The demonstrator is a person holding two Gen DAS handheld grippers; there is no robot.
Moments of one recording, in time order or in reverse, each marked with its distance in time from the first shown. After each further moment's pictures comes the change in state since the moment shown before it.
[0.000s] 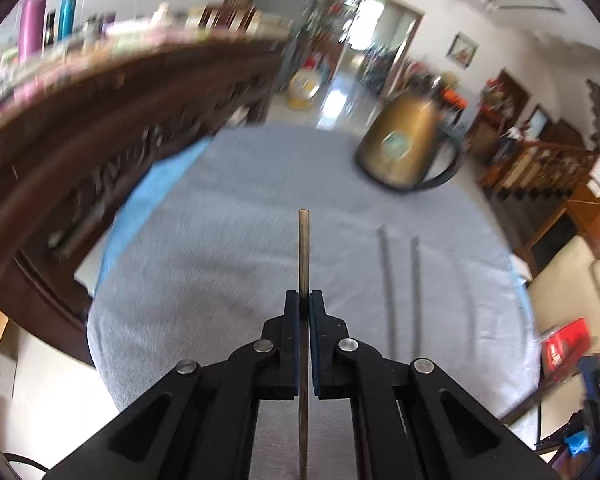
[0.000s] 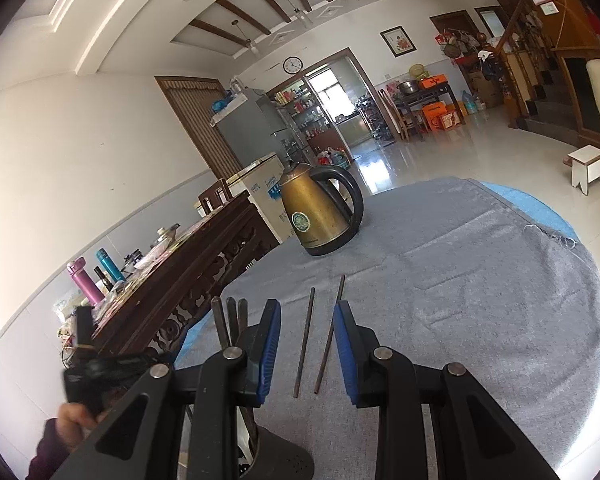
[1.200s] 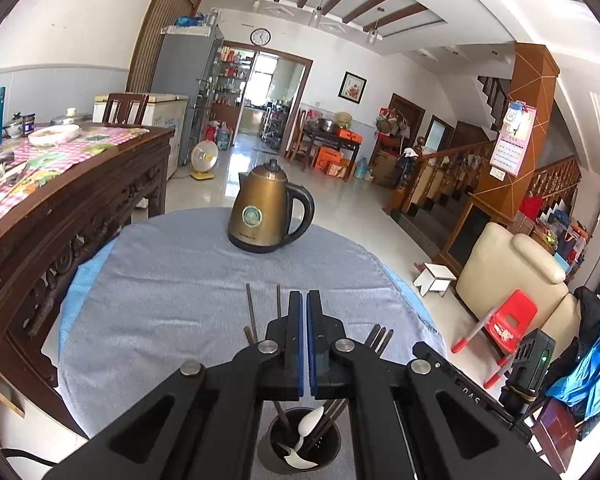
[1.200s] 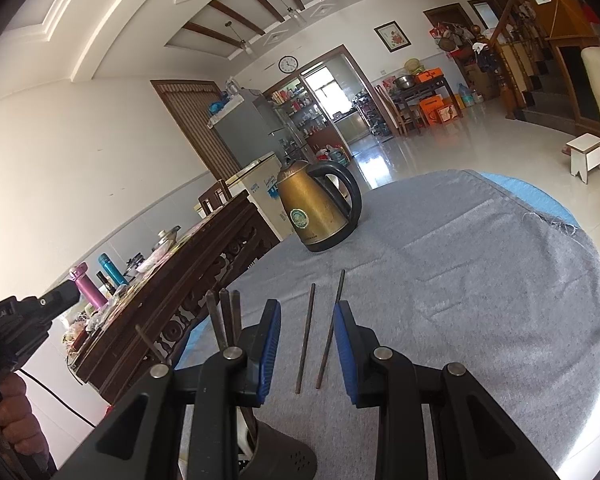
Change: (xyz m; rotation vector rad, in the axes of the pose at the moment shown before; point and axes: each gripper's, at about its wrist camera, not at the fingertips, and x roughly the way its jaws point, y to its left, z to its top) left arm -0.106 -0.094 -0.007 0.215 -0.191 -0.277; right arm -0.002 -0.008 -0.005 0.035 0.006 0.011
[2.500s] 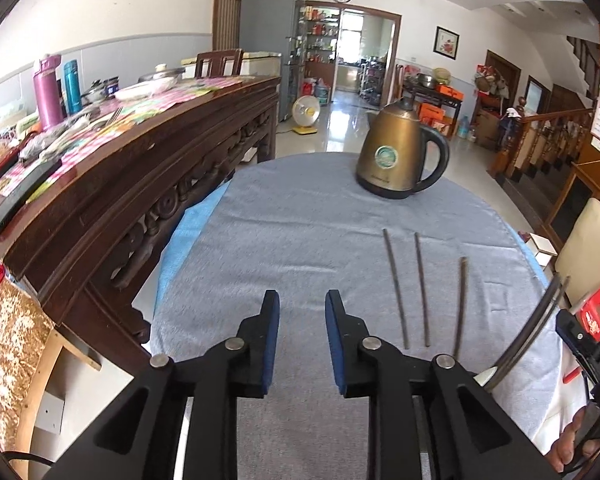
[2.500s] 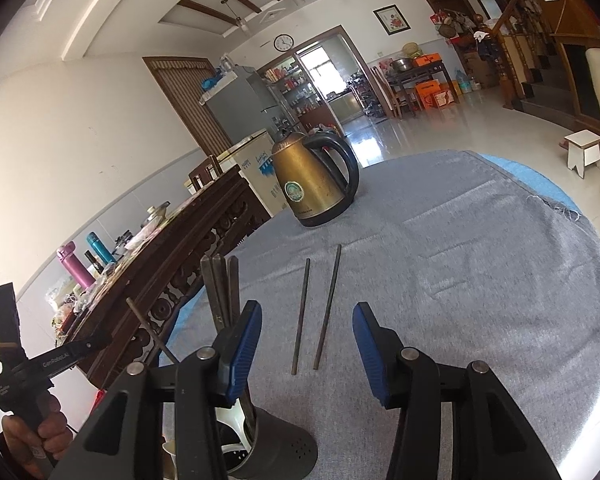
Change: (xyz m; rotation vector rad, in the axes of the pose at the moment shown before) left arm 0.040 0.087 -0.037 -0.044 0.171 0.406; right arm 0.025 0.011 -0.015 -0.017 0.087 -0.048
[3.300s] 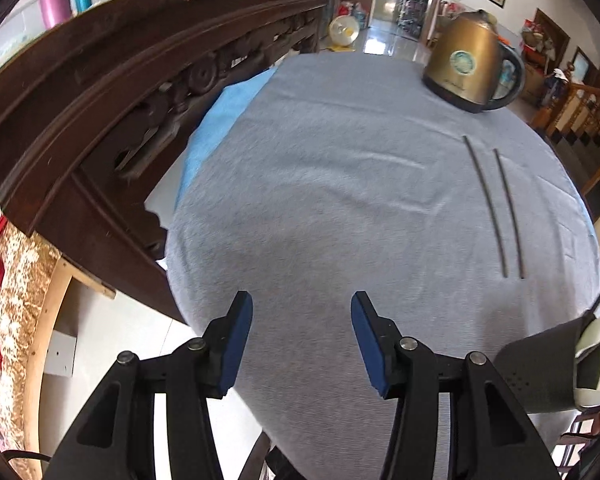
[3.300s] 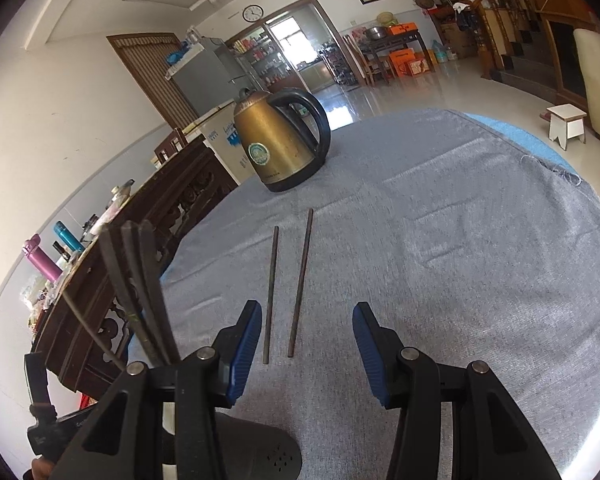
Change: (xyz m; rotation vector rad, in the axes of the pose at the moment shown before) left arm 0.086 0.068 -0.063 -0.071 0.305 0.092; right arm 0.053 -0.012 -0.010 0.052 0.125 -0.107
